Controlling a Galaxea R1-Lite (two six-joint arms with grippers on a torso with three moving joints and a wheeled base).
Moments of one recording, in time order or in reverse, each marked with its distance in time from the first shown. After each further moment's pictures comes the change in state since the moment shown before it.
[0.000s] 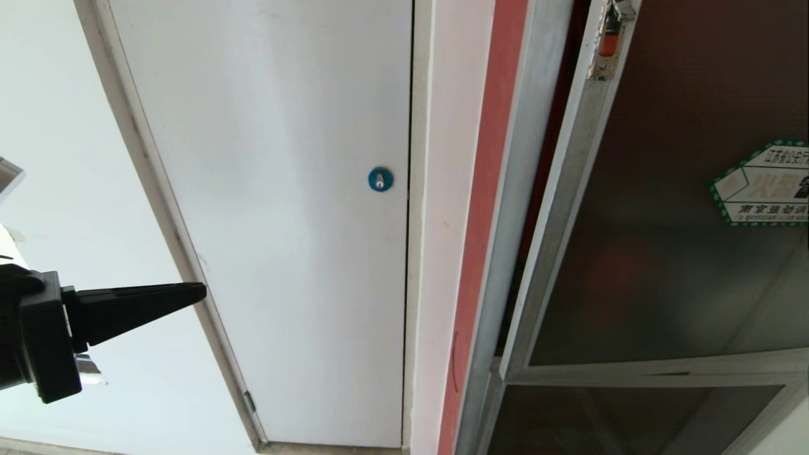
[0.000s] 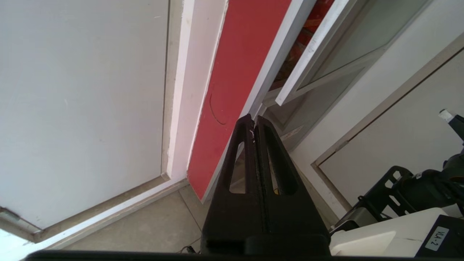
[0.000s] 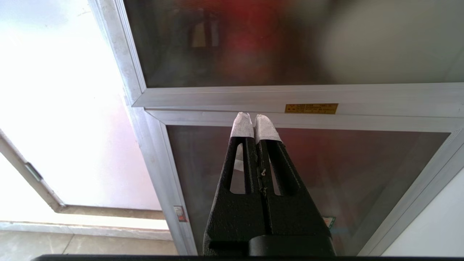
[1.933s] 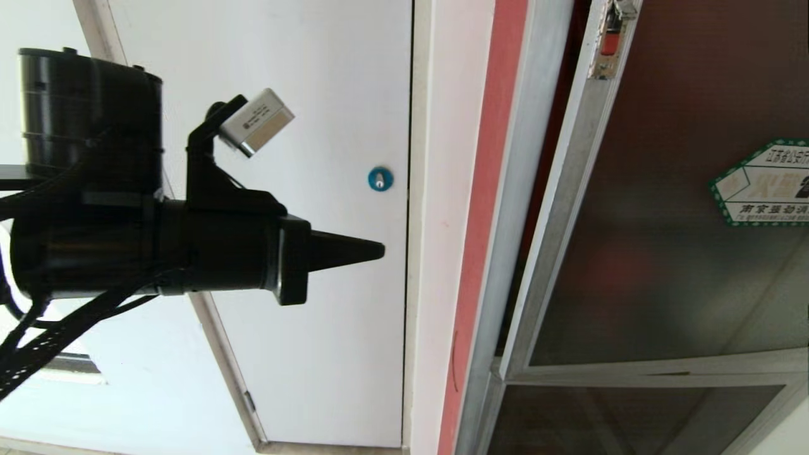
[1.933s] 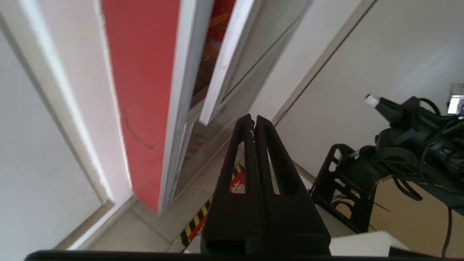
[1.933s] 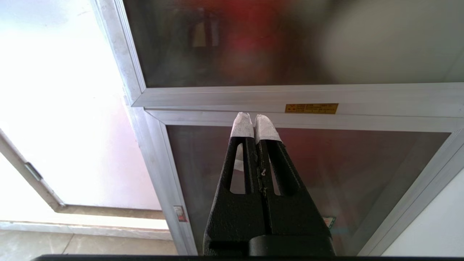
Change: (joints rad) left arm -0.376 0.429 -0.339 -0.071 0.003 -0.015; right arm 0.000 0.000 0.000 0.000 0.000 0.000
